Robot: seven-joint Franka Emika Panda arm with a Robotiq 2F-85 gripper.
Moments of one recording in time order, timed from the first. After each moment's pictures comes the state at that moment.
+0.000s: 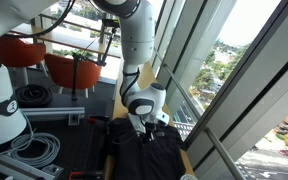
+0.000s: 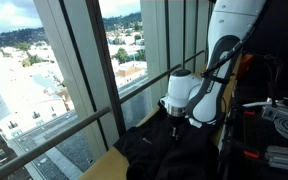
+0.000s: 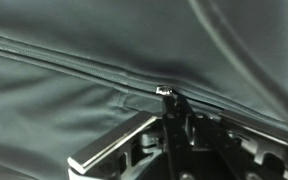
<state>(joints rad) 0.35 0.83 -0.12 -2.06 -0.04 3.02 -0.04</state>
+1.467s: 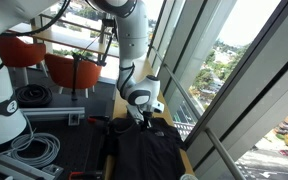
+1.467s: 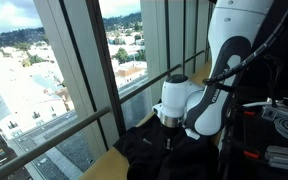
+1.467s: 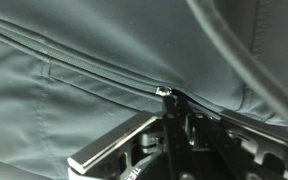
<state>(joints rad) 0.47 0.85 -0.11 -2.02 -0.04 3.01 0.00</state>
